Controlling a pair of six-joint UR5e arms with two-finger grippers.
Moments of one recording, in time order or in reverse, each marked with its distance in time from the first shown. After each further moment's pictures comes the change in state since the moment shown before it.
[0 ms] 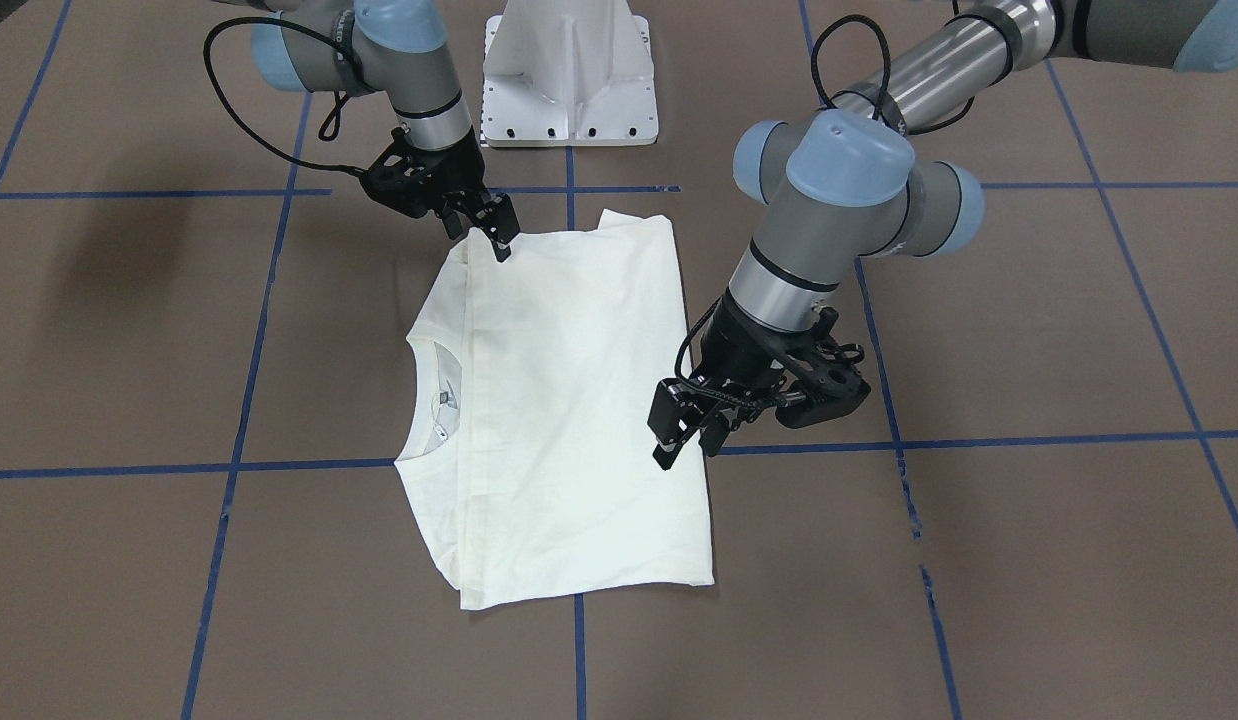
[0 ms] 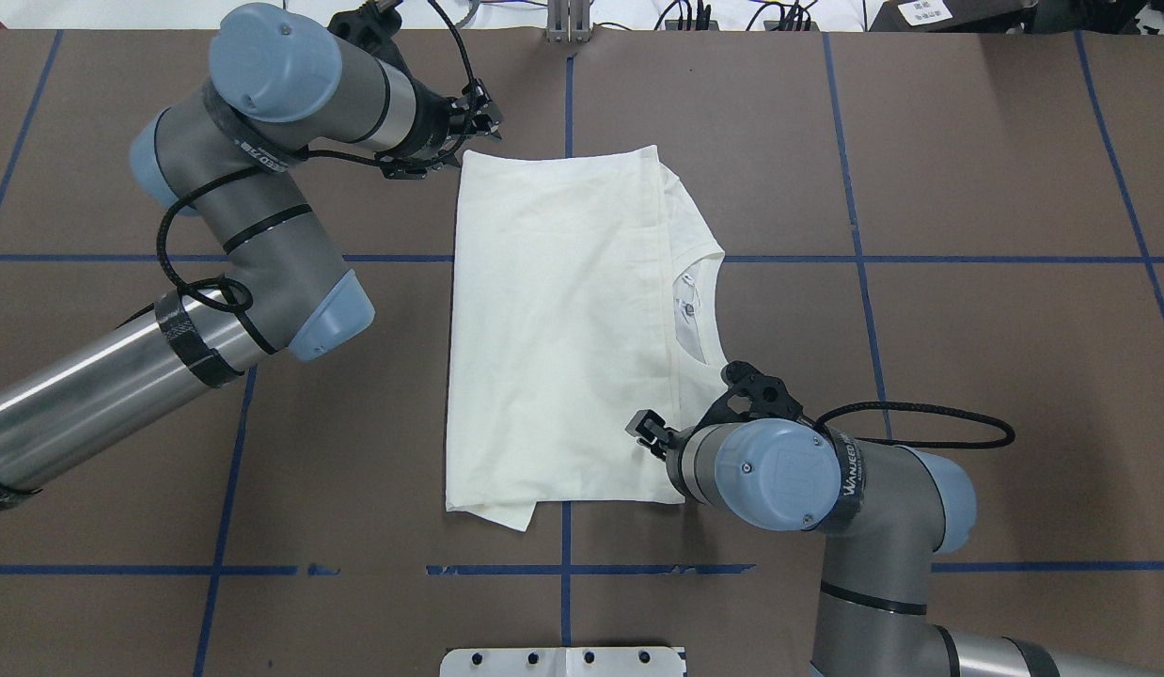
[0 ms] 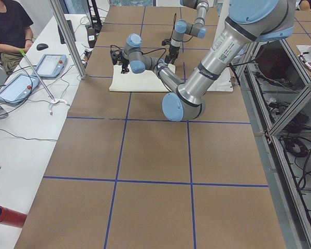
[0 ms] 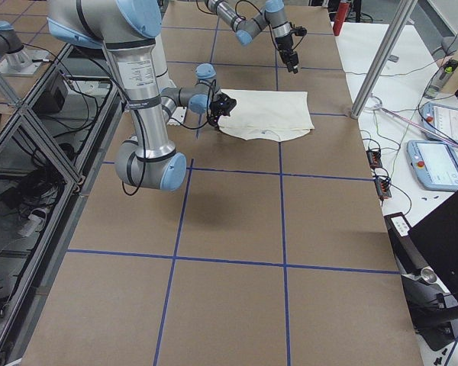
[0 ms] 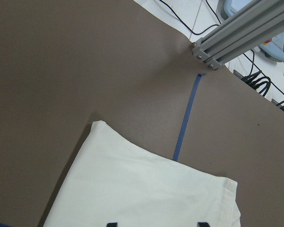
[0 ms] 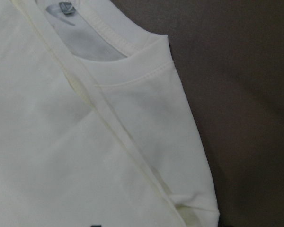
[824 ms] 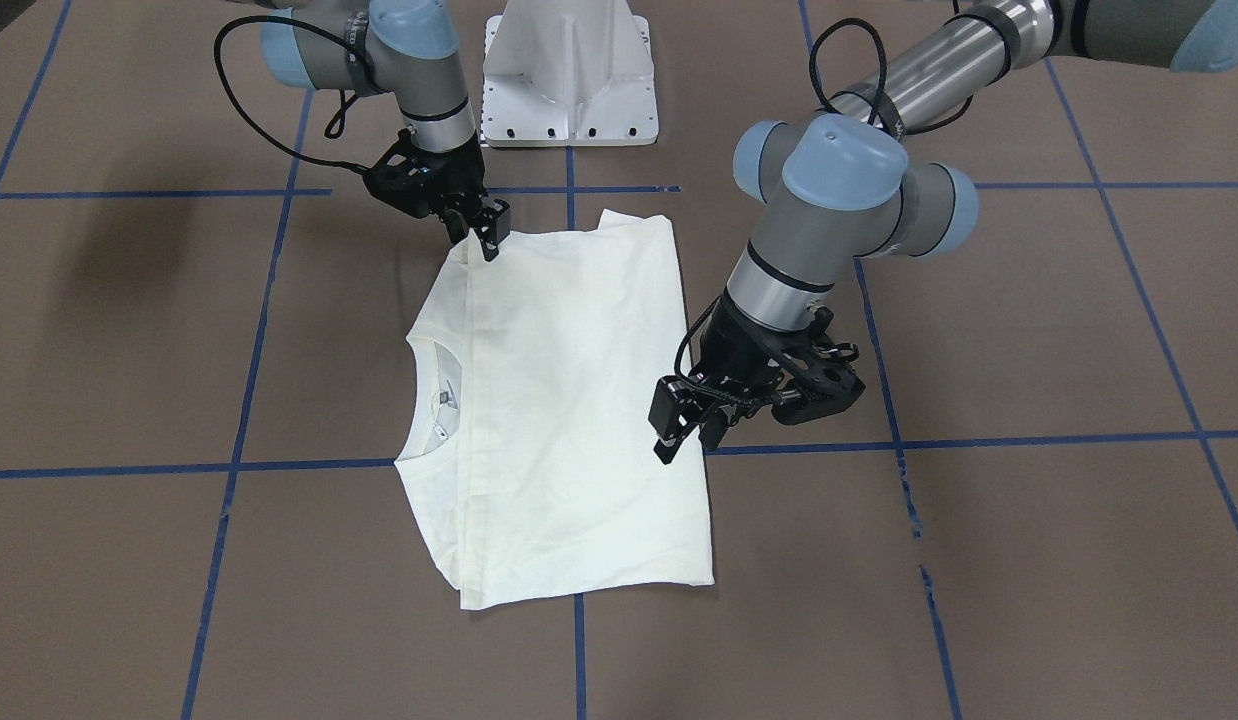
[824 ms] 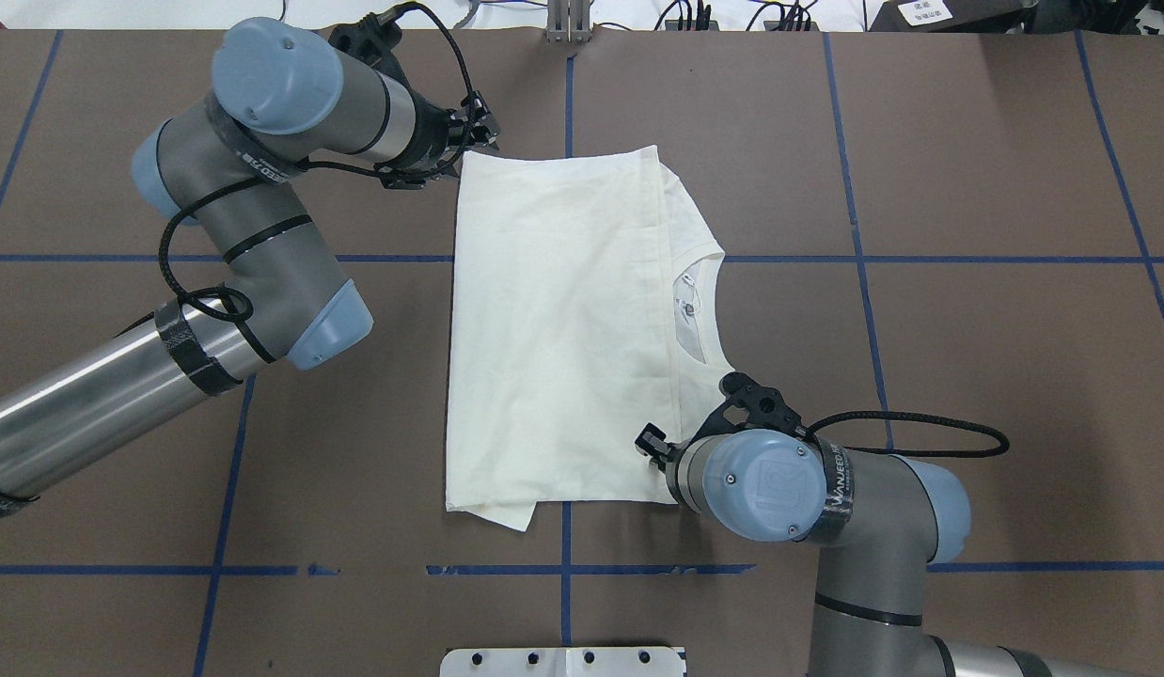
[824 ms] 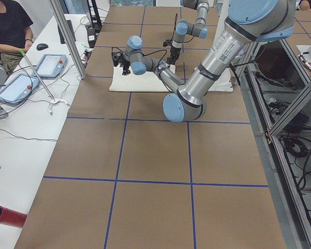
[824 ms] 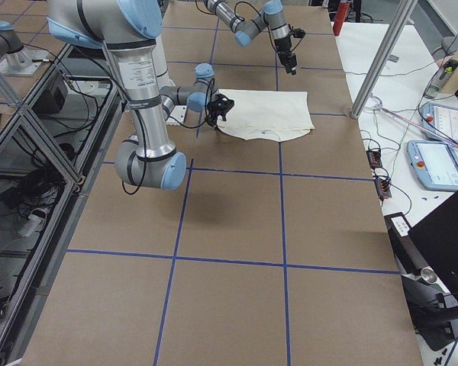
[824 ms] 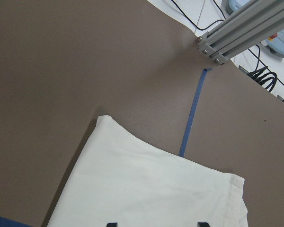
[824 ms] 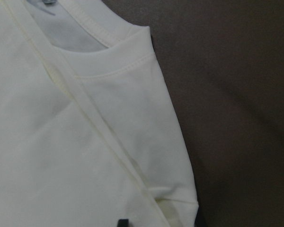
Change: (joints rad) left arm 0.009 0.012 0.000 -0.001 0.001 0.000; right arm -0.018 0.003 0.005 -0.056 -0.003 0.002
